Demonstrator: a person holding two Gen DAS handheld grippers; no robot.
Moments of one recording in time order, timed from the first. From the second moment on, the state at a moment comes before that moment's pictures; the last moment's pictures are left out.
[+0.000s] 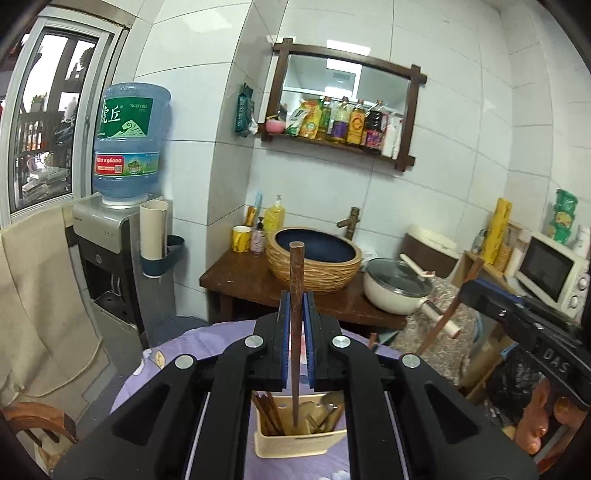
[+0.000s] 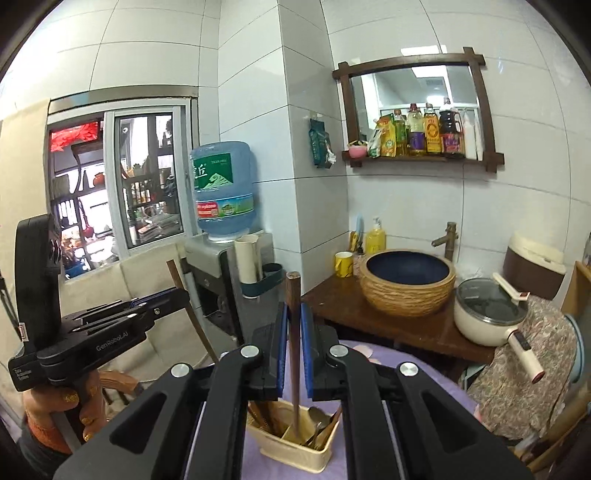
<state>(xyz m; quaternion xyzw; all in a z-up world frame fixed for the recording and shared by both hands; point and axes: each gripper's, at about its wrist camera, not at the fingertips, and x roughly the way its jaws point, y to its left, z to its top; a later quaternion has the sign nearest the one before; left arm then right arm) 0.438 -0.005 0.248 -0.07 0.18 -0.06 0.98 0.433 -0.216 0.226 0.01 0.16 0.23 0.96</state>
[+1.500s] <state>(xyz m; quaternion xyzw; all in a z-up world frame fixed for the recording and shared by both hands) 0.163 0.015 -0.005 -0.10 0.19 -0.01 0.98 0.162 -0.233 -0.043 0.01 0.17 0.11 0.98</state>
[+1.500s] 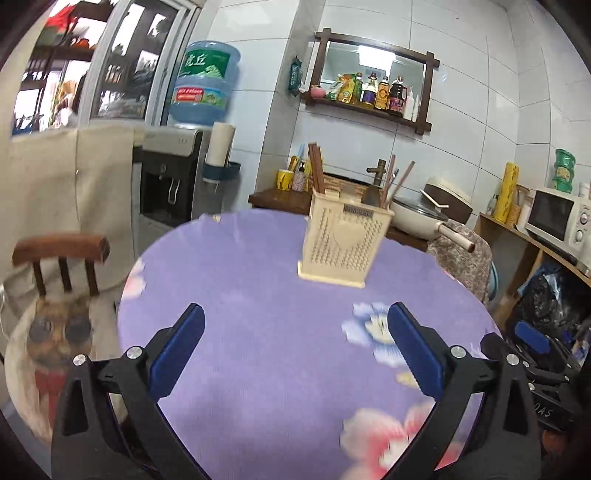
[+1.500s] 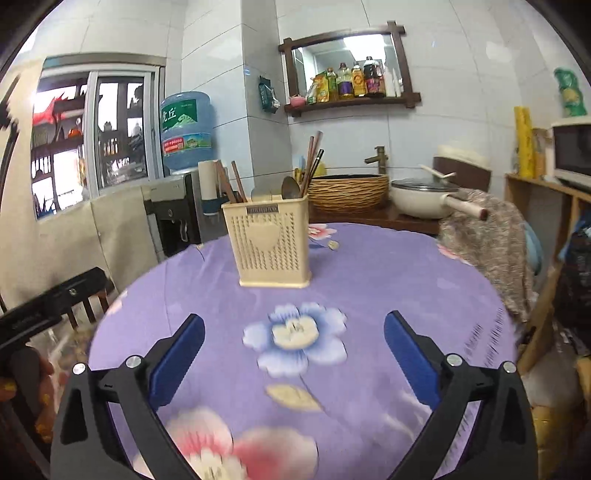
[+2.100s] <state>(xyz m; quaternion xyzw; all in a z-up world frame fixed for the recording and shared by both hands) 0.017 0.012 -0.016 -0.08 0.13 -0.01 0.99 0.029 -0.207 -0.040 -0.01 0.12 0.10 0.99</state>
